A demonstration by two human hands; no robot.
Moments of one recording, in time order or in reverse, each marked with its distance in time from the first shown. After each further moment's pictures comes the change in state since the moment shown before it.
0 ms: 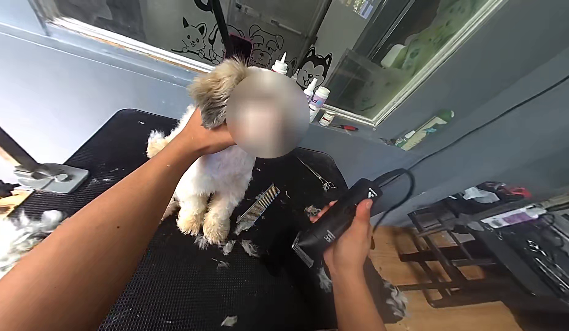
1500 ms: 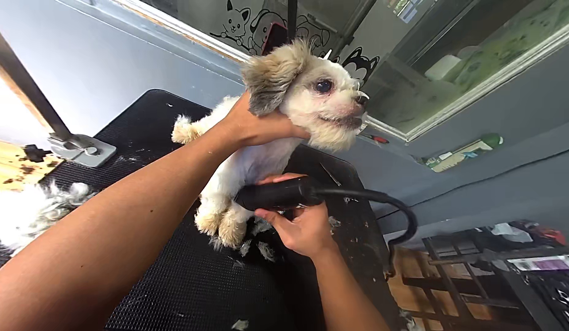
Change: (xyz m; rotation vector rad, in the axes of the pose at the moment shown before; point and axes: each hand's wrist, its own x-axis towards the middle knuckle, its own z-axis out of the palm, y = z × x) left_hand 0.007 0.016 -0.004 0.083 -0.014 -0.196; right_hand 0.003 0.025 0.107 -0.269 -0.873 -0.528
